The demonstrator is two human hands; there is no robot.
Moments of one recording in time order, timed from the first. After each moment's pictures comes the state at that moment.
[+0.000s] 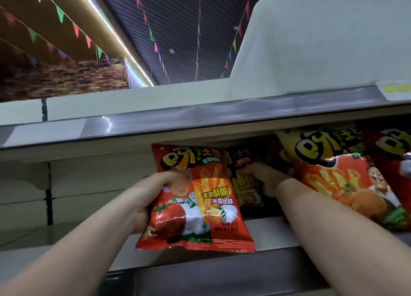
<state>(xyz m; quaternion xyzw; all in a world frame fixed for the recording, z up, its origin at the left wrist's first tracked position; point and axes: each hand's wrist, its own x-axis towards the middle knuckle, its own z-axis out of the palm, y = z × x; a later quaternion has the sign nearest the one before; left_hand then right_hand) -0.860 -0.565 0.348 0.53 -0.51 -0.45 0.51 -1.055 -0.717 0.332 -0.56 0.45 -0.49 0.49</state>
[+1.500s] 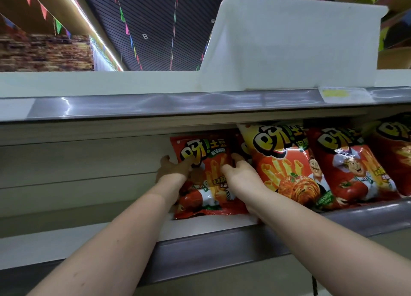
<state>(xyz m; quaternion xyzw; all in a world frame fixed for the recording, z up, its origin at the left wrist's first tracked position) -0.938 -0.667 0.323 0.54 -0.51 -0.26 0.62 -1.074 -0.606 0.316 -0.62 0.52 -0.53 0.24</state>
